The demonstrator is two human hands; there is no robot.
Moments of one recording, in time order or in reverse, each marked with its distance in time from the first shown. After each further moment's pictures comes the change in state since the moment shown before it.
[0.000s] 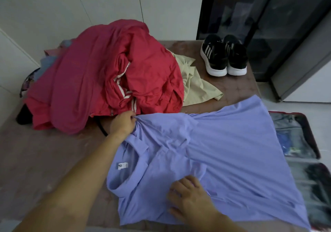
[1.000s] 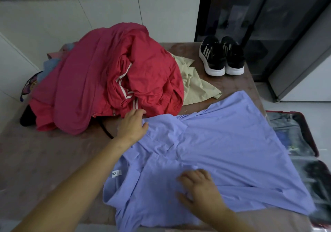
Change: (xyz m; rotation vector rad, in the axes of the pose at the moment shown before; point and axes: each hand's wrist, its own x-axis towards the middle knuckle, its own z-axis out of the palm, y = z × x) left_hand -0.041 0.033 -0.015 0.026 0.061 0.247; right_hand -0.008 0.006 -0.013 0.066 0.049 0.240
